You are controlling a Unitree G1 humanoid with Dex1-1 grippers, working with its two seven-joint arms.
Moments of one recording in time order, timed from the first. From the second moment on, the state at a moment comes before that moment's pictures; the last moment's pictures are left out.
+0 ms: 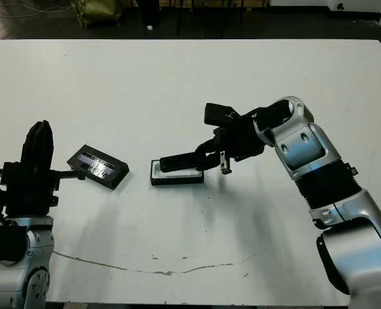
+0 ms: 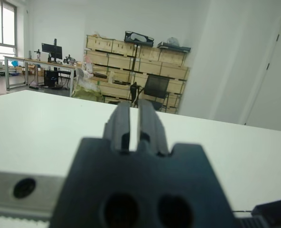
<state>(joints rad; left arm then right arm) 0.10 0.08 0.11 -0.41 -0.22 -0.10 -0.05 -0.87 -0.58 0.45 0.28 -0.05 0.43 1.37</state>
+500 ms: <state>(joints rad) 0.11 0.08 0.11 -0.40 -0.22 -0.10 -0.05 -0.88 -0.55 0.46 0.33 -0.09 0.37 1.34</state>
